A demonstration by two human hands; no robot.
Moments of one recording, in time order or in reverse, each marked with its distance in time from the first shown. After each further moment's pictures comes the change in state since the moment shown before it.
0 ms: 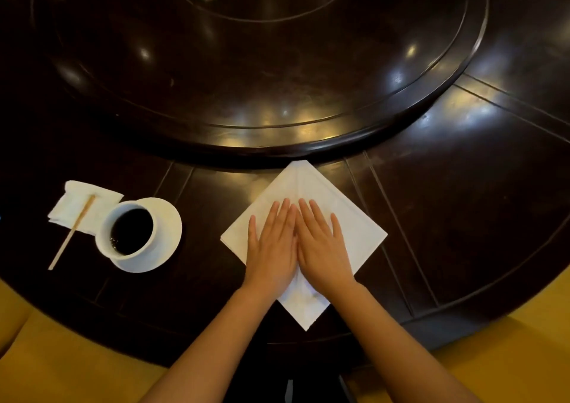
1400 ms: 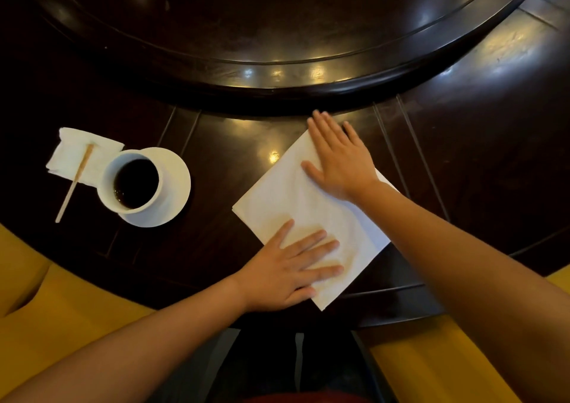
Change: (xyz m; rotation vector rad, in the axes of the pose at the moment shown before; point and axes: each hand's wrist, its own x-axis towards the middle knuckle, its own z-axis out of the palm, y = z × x) left_hand -0.065 -0.036 0.022 0.019 -0.136 0.846; right_hand 0.080 0.036 -0.003 -0.243 -0.041 -0.170
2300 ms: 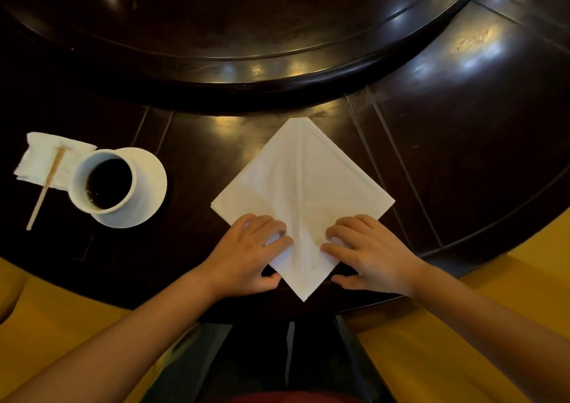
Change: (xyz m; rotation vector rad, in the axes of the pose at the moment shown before) left_hand -0.011 -0.010 -0.024 -0.162 0.167 -0.163; right_hand -0.170 -0.003 -0.016 0.066 -0.074 -0.428
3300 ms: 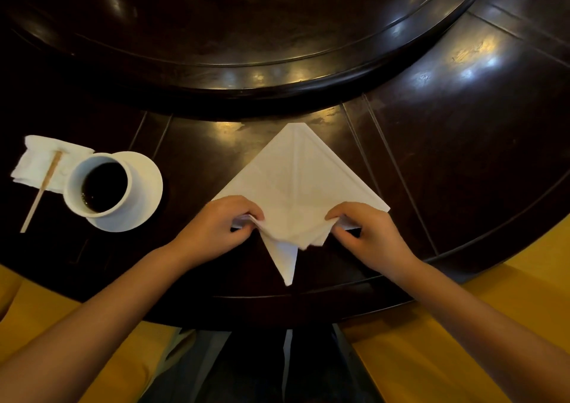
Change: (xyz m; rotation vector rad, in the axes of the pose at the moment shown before) left_hand 0.015 -0.035 -0.040 -0.533 0.045 -0.374; right_hand 0.022 0.003 -0.017 0.670 0.412 0.450
